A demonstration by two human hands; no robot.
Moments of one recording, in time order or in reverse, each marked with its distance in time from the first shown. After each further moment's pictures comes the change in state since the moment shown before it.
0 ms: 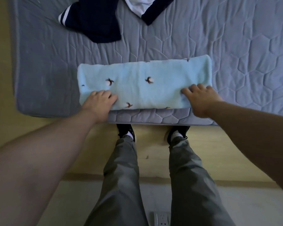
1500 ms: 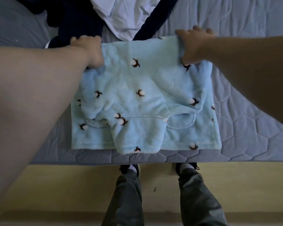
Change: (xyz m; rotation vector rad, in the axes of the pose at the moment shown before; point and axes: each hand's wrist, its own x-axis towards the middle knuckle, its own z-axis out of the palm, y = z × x) left_hand 0.254 -0.101 -0.156 -0.084 -0.008 -0.391; right_hand 0.214 0.115 -0.117 0.347 0.122 0.257
